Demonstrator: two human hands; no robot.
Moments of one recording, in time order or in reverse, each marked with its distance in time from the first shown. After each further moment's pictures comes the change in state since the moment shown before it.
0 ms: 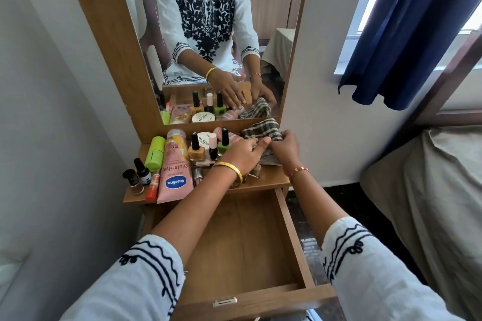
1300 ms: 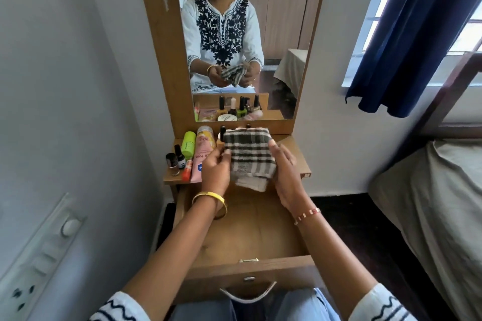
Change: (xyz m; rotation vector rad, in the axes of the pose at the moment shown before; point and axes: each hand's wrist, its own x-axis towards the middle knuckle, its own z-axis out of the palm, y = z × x) left_hand -0.125 -0.028 -0.025 -0.980 0.562 -0.199; right_hand -0.166 -0.026 0.001 0.655 -0.349 -0.163
